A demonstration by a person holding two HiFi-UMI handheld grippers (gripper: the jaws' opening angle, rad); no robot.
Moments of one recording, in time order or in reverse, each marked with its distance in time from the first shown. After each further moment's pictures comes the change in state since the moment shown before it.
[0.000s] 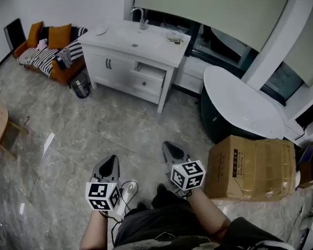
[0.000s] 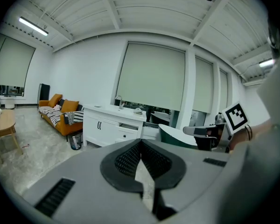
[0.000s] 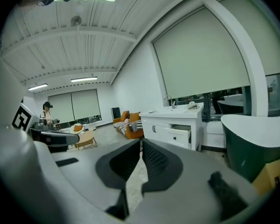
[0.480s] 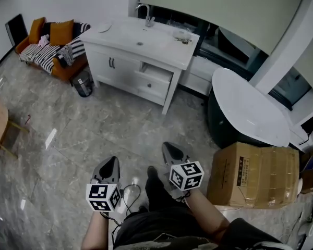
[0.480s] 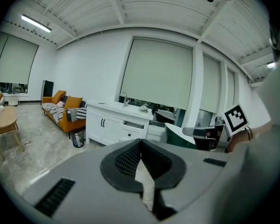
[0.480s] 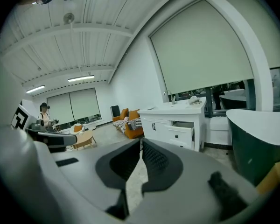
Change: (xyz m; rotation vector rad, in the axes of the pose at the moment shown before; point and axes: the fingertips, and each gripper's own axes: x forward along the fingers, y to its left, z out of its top) left arm 0.063 0.039 0.003 -0.032 0.027 0.037; right arm 0.078 -0.030 -0.001 0.029 0.031 0.010
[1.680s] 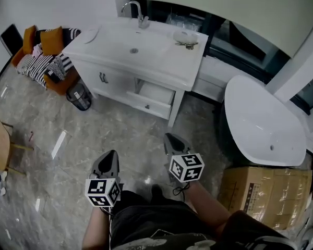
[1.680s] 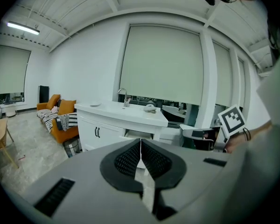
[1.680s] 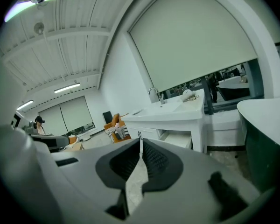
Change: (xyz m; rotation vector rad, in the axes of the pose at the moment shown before) left arm 0.296 0.032 0.108 0.066 0.052 0.060; right arm 0.230 -0.219 0.091 0.138 -0.009 -0.010
